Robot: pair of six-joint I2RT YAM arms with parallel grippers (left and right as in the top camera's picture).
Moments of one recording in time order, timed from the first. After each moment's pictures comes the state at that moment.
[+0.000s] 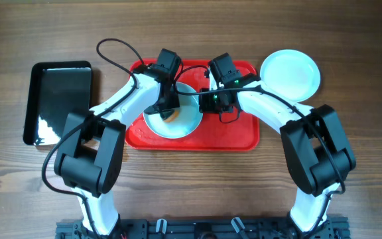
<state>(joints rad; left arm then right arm) -0.40 1.98 1.33 -0.78 -0.09 -0.55 0.47 1.98 1.25 -0.48 -0.30 0.47</state>
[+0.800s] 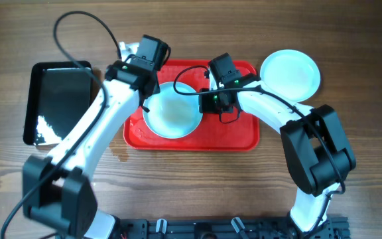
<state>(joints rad) -0.38 1.68 1.36 -0.88 -0.43 -0.55 0.47 1.98 1.25 -0.49 -0.31 0.47</state>
